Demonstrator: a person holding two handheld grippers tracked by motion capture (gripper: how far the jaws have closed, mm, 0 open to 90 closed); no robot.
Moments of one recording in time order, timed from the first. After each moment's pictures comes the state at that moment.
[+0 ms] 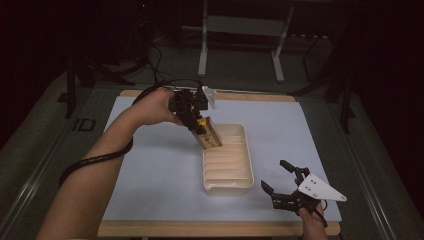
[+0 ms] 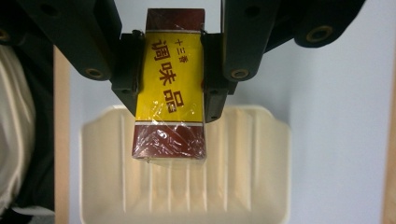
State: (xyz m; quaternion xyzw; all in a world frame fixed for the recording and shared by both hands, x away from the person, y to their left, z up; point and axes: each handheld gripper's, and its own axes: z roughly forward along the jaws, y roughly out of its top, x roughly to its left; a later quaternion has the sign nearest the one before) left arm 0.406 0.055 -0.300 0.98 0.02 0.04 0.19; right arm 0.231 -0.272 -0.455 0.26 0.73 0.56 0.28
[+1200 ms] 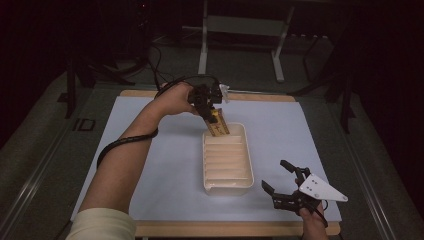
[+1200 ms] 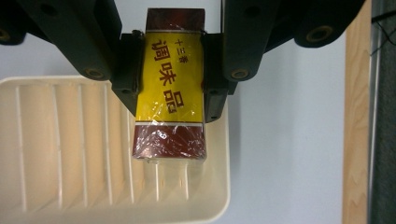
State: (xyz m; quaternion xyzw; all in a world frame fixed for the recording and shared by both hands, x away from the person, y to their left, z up) left arm 0.467 0.022 -0.345 0.99 0.00 0.06 0.15; right arm 0.231 -0.274 -0.455 0.26 0.73 0.57 0.28
